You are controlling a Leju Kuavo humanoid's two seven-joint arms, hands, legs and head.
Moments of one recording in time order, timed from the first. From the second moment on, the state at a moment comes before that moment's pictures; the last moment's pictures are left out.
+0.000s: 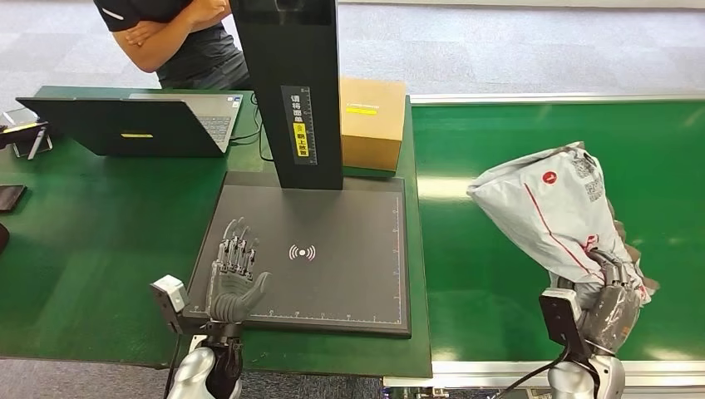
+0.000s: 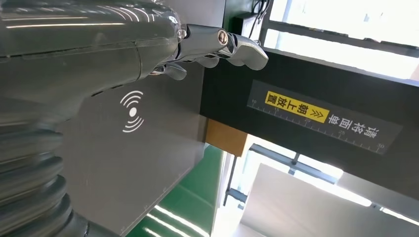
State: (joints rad) left arm -0.09 -0.25 -0.06 -1.20 0.06 -0.27 -0.63; right arm -0.08 0.10 -0.46 -1.34 0.60 -0.58 -0.53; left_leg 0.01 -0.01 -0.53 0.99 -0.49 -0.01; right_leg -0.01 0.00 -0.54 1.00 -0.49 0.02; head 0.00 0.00
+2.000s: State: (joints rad) left arm -0.15 -0.25 -0.16 -1.27 0.05 -0.25 -0.65; right arm -0.71 0.09 0.54 -0.62 0.96 -0.44 -0.48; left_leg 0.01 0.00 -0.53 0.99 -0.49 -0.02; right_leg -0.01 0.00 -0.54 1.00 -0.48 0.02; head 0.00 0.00
